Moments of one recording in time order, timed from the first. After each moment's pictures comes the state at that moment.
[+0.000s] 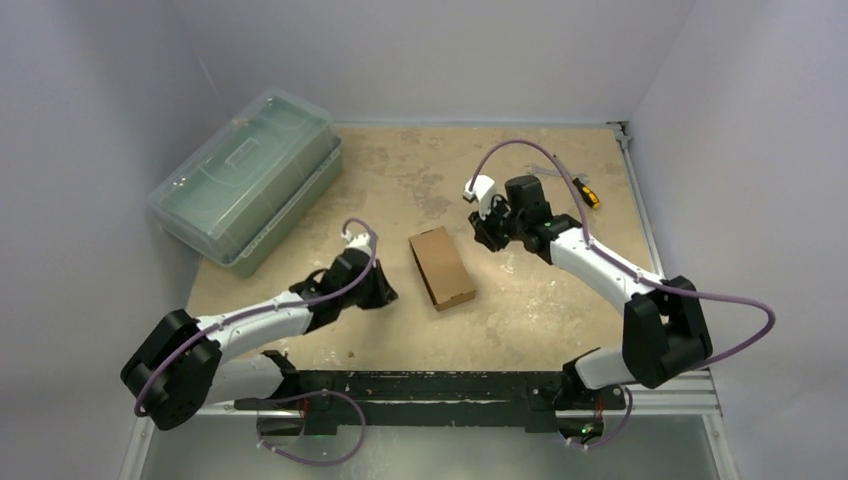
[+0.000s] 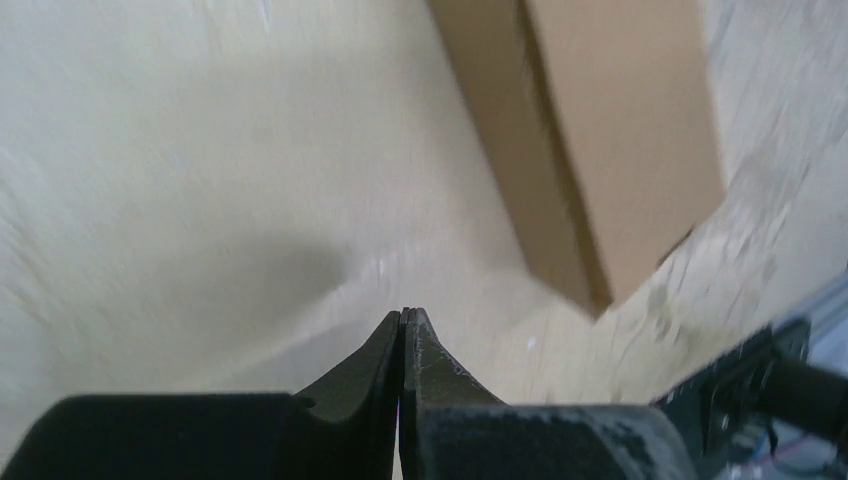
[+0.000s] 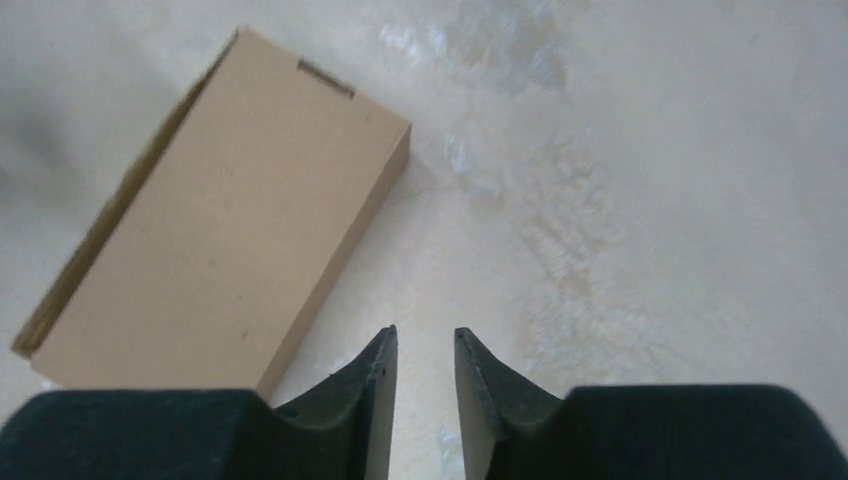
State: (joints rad) left arm -0.68 1.19 0.51 -0.02 -0.03 -0.77; right arm 0.43 1.42 0.97 -0.25 -0.27 -0.36
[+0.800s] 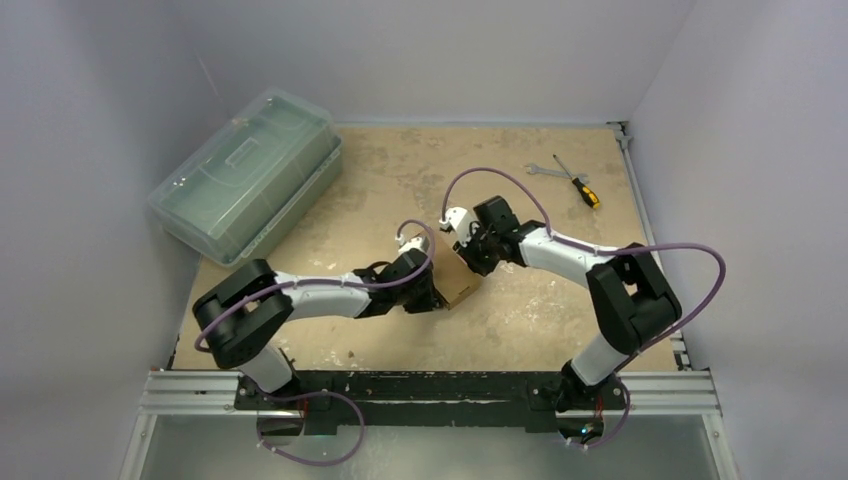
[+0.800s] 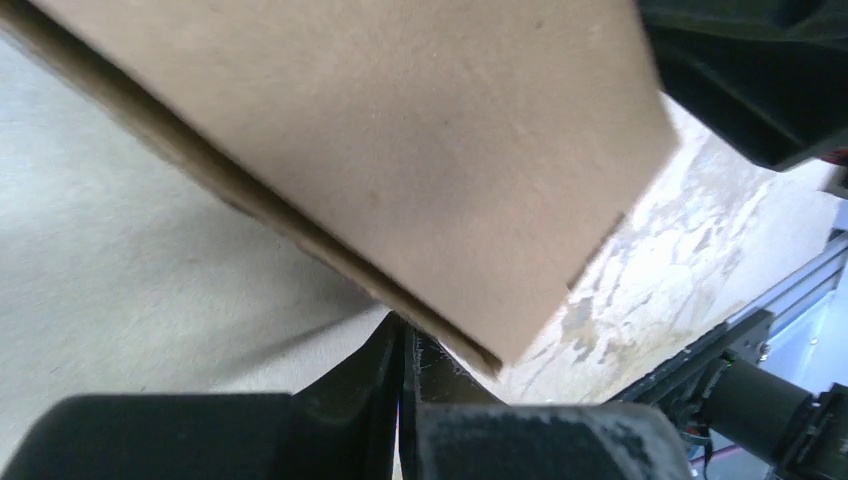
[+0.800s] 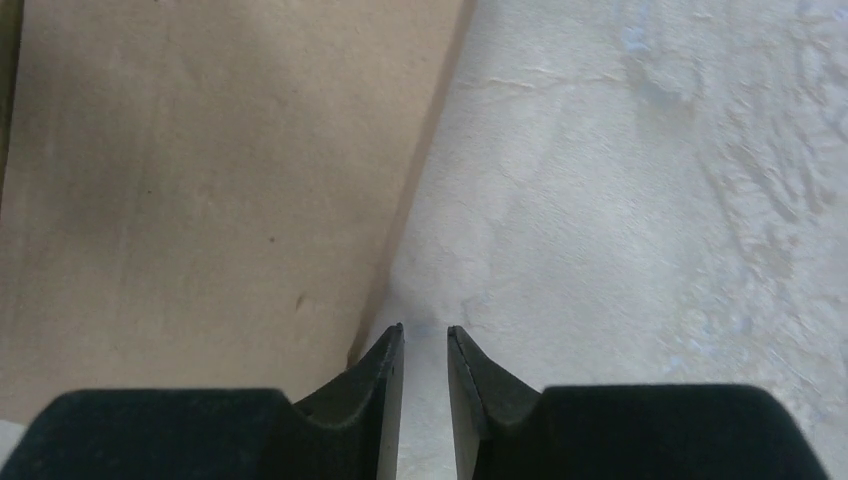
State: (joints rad) left arm -0.96 1.63 0.75 0.04 -0.02 -1.01; right arm 0.56 1.63 0.92 -0.31 -0.18 -0.40
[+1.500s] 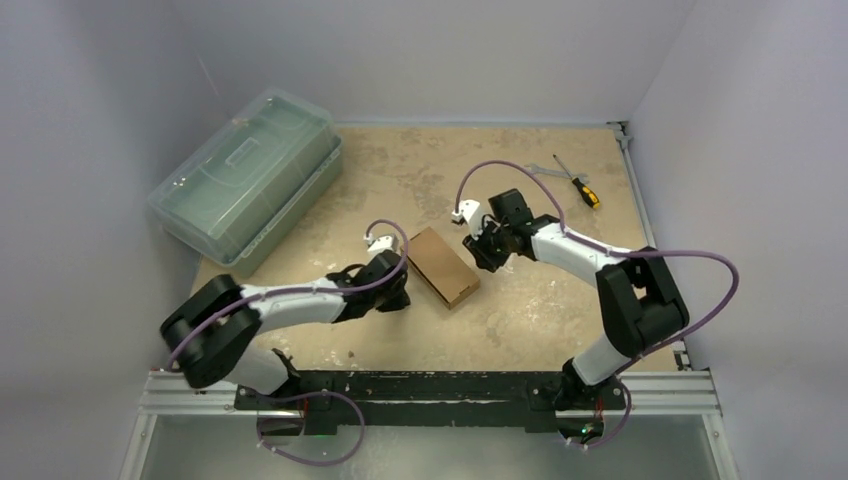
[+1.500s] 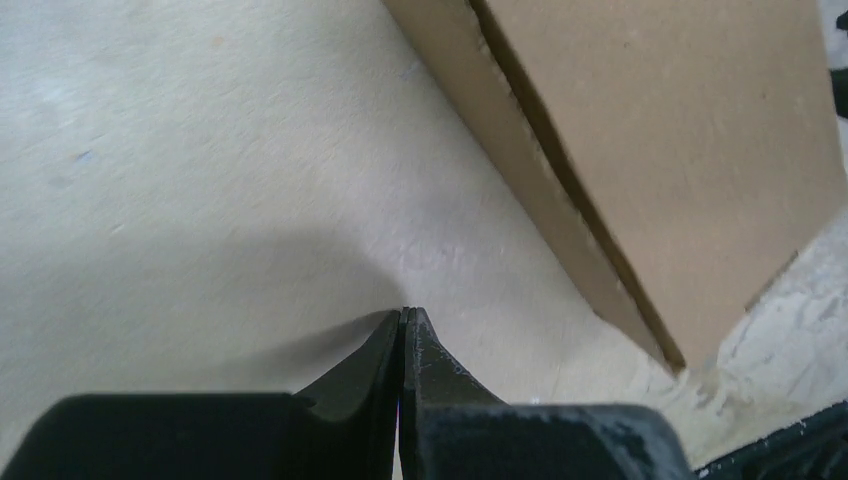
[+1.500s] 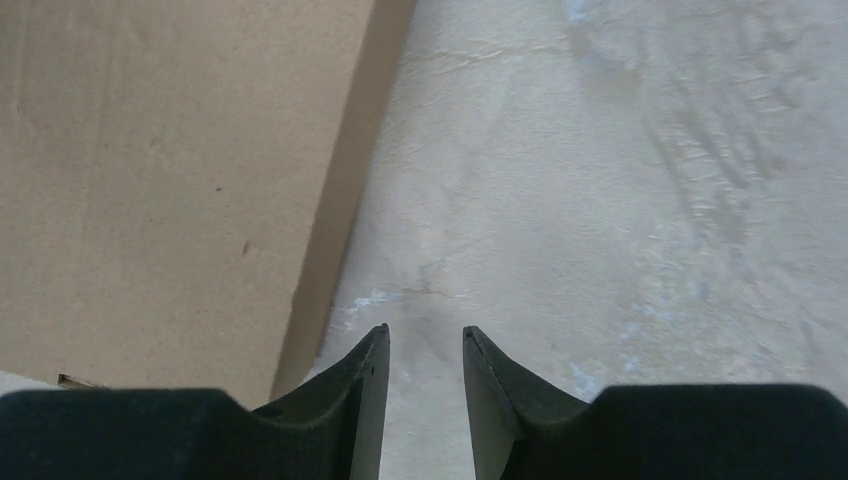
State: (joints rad) left arm -0.87 1.37 0.59 -0.09 -0.19 -0.93; right arm 0.46 1.57 0.93 -0.36 -0.25 -0.45
